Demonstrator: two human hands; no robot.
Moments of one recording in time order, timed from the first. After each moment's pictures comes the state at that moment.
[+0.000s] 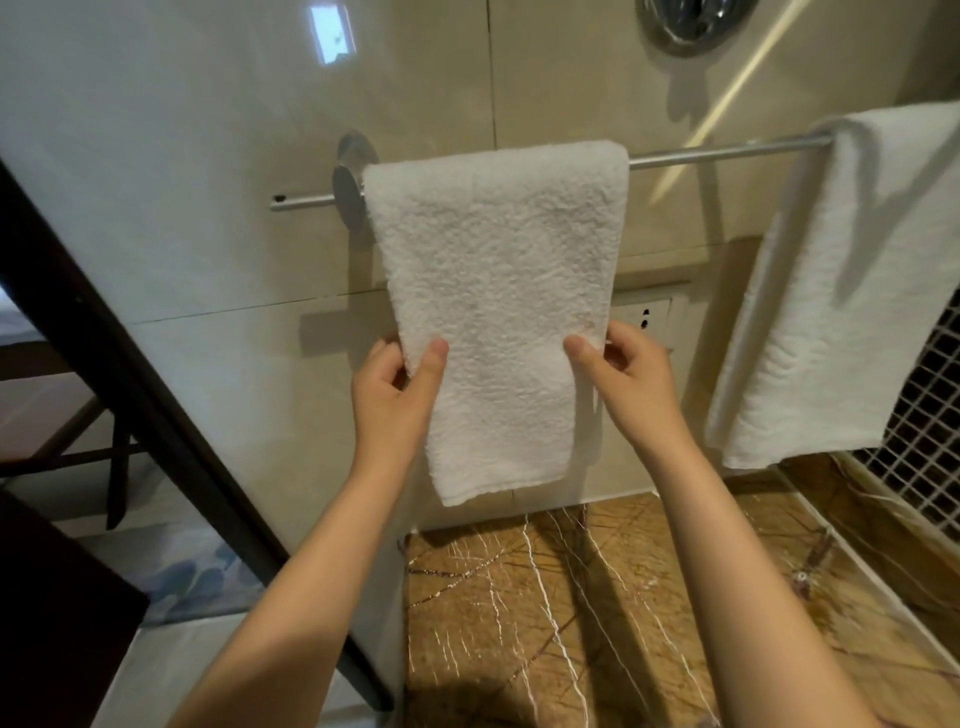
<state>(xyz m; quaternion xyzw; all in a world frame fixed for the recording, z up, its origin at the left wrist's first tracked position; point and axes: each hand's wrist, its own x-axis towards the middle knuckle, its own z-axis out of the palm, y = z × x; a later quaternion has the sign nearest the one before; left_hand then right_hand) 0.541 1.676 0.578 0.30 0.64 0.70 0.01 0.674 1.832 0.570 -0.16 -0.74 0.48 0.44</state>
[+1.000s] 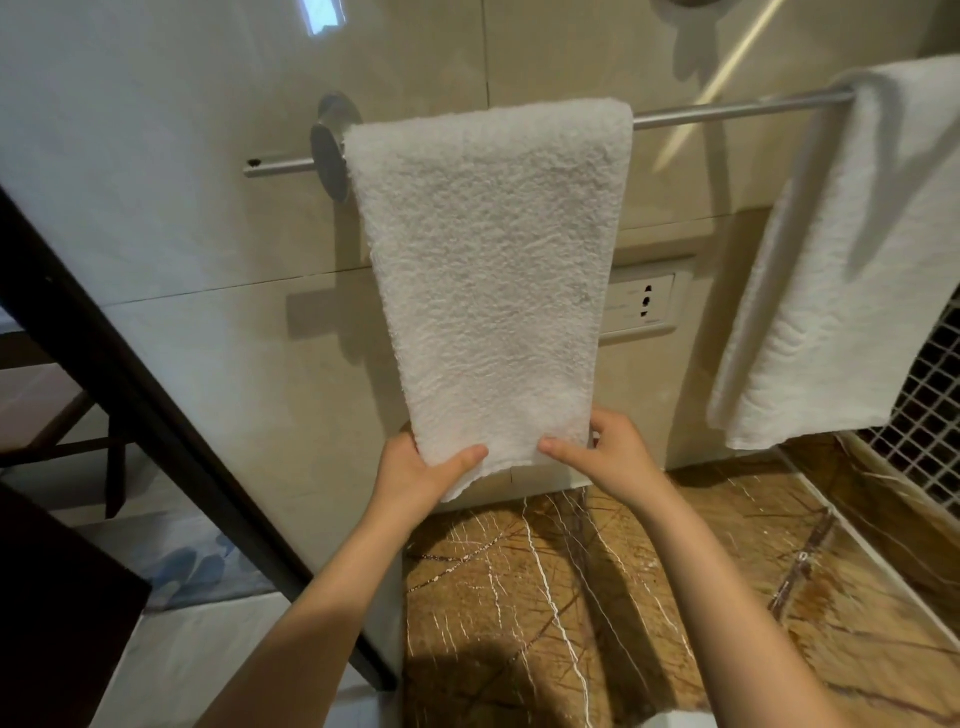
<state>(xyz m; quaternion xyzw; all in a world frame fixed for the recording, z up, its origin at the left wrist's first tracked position) 0.537 1.665 0.487 0.28 0.71 0.62 0.18 0.683 1.825 0.489 -0.24 -0.78 0.52 0.24</state>
